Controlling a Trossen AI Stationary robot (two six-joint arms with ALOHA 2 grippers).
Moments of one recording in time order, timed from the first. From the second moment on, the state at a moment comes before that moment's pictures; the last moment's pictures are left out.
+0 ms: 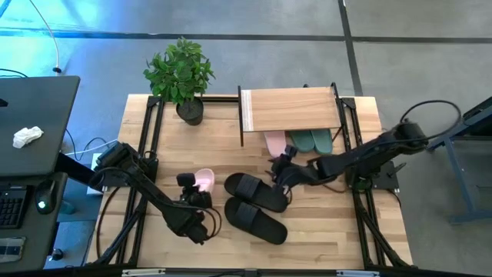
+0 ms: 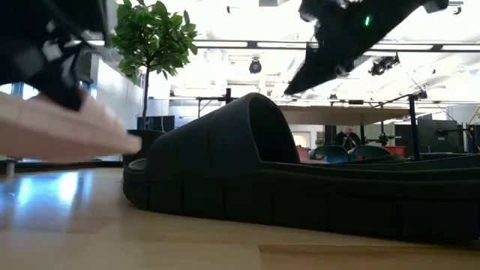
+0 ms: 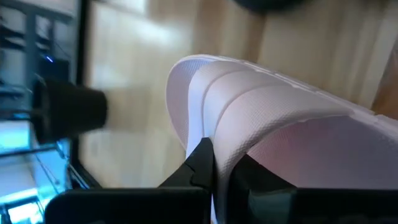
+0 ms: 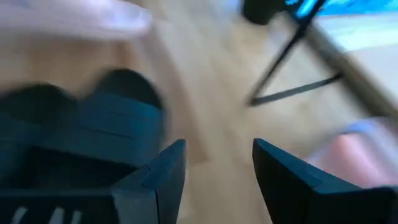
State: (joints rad) left arm -0.59 1.85 1.24 -1.36 -0.68 -0.96; right arm 0.28 1.47 0.86 -0.12 0.58 0.24
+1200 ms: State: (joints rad) left arm -0.35 1.85 1.53 -1.28 -0.99 -0.35; right arm 0.60 1.56 0.87 -0.58 0.47 0.39
